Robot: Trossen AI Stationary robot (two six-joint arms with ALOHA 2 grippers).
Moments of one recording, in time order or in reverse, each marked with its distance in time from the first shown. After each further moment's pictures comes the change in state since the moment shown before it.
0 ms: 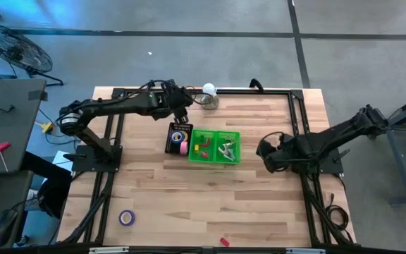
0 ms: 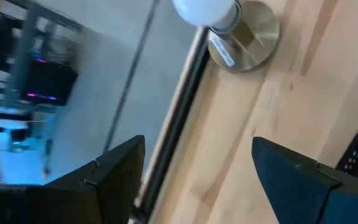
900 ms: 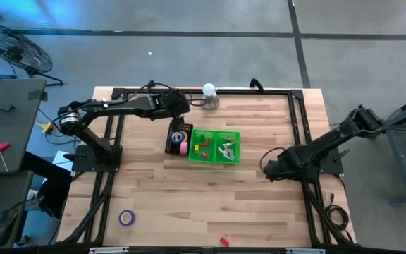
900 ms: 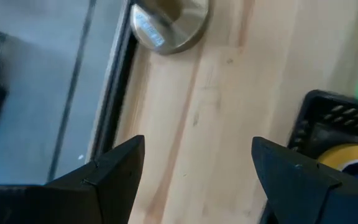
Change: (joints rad) left arm 0.086 -0.007 -0.211 0.187 0.289 0.096; right arm 0.061 0.116 -0.183 -0.038 -0.449 -0.048
